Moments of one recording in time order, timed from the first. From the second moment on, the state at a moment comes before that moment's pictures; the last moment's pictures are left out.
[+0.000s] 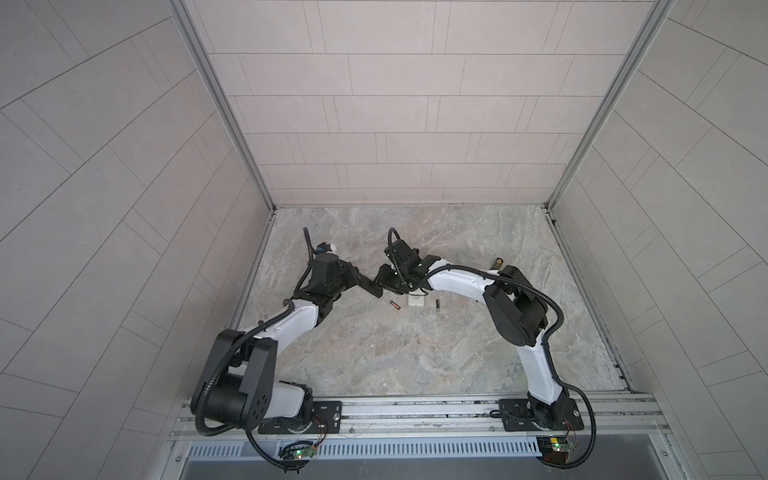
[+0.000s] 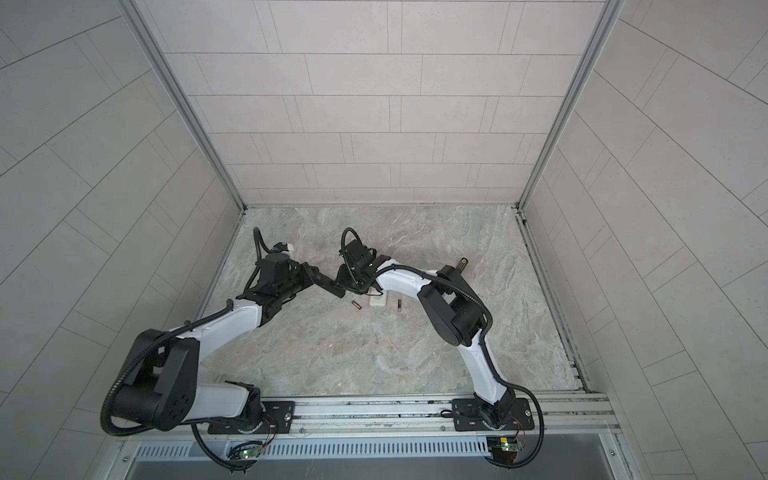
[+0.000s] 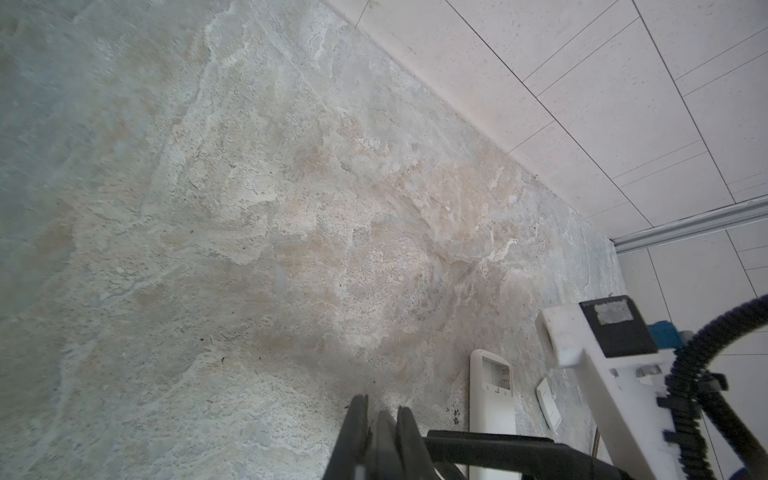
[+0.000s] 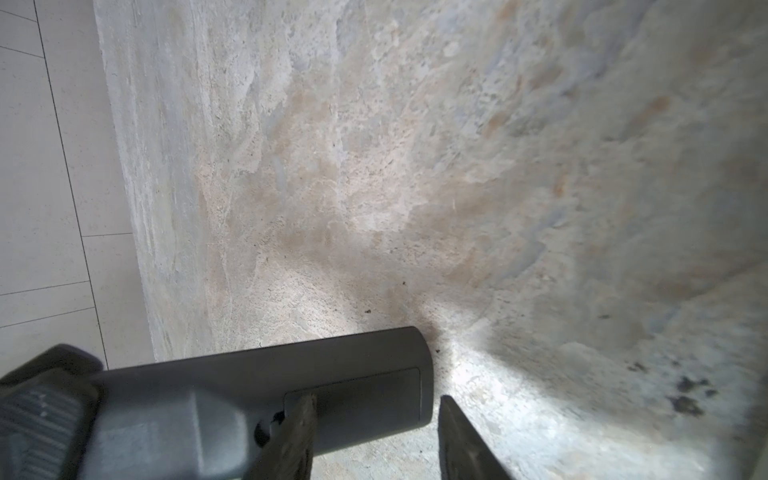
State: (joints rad) left arm -0.24 1.37 0.62 0.16 0.09 -0.66; right arm 0.75 2.13 1.57 -0.32 -0.20 0.98
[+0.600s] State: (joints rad) left arm -0.24 1.37 0.62 0.16 0.08 -0.66; right arm 0.76 2.13 1.58 -0.29 -0.20 0.99
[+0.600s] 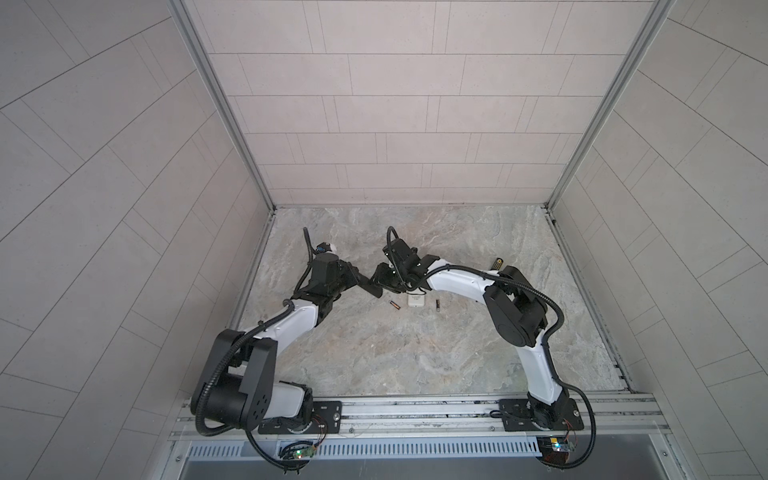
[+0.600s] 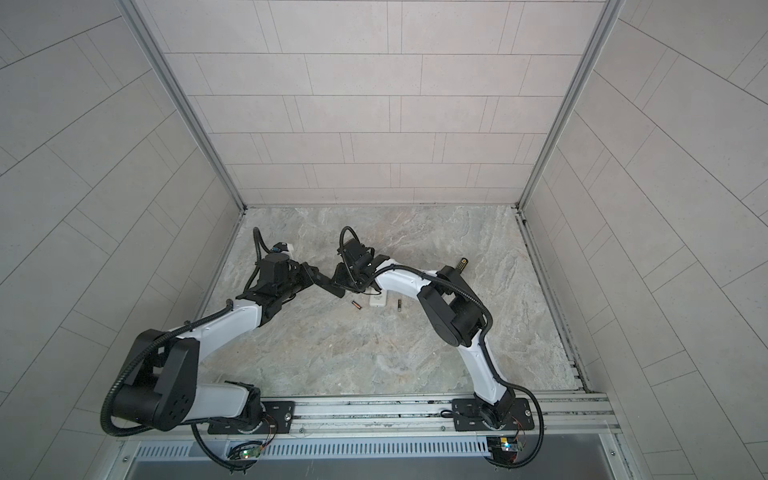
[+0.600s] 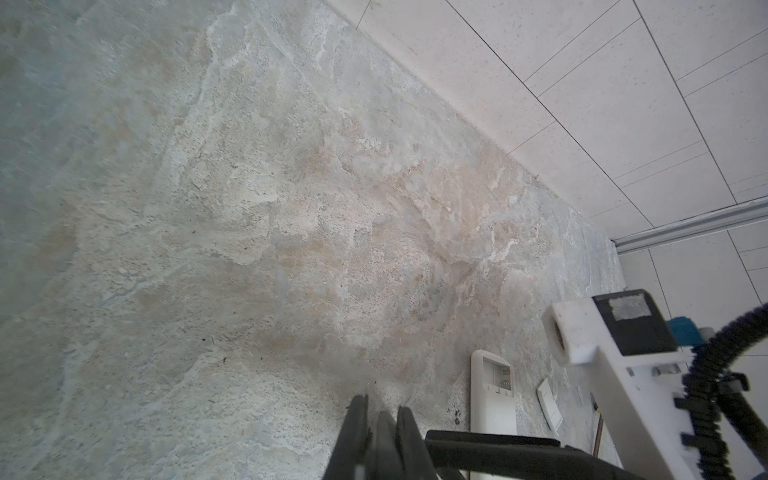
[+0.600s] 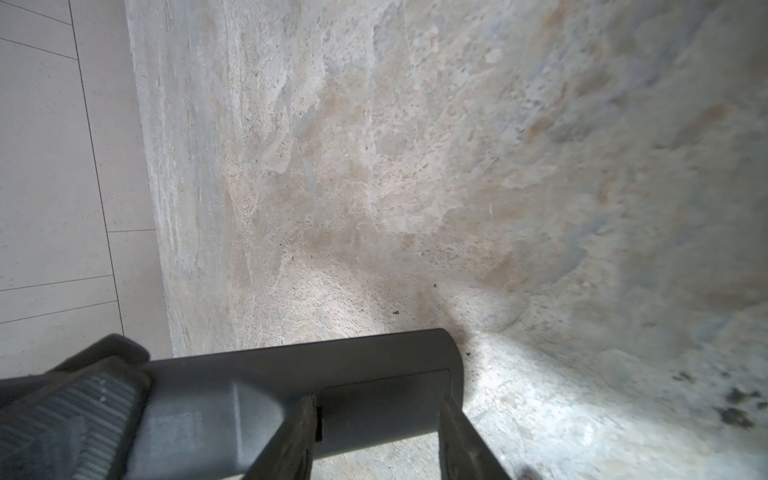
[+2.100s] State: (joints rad) left arm -0.26 1.33 0.62 0.12 0.04 -0.66; right arm 0.81 2.25 1.93 -0.77 -0.01 0.86
